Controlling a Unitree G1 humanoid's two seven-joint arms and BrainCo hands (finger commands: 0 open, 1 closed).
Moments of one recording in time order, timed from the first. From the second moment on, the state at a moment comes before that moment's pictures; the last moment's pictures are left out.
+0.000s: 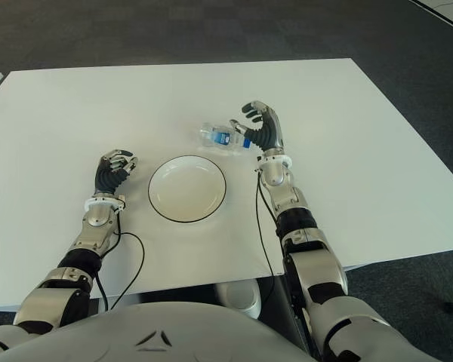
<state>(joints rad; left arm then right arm) -0.21 0.16 0.06 0.82 0.08 -0.48 0.20 -0.56 -0.23 0.12 0.75 -0.47 -0.42 -0.36</state>
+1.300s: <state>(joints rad) -0.16 0.14 0.06 0.67 0.09 -0.36 0.20 -0.97 -0.12 0.47 1.25 -0.69 -0.11 -0.16</state>
